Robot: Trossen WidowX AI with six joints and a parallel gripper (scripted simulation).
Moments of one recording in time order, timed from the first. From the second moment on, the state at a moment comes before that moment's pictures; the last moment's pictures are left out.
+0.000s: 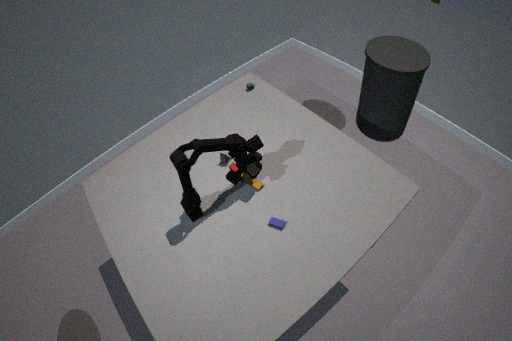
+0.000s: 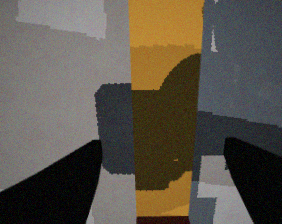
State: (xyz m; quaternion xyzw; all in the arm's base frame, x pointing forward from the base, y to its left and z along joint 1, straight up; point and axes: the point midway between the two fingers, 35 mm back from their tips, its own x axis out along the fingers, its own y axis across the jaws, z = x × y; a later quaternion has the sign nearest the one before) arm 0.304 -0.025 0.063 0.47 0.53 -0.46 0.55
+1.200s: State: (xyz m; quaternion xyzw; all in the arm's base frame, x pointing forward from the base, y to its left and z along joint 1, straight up) arm 0.304 -0.025 0.048 0.47 0.53 -0.46 0.54
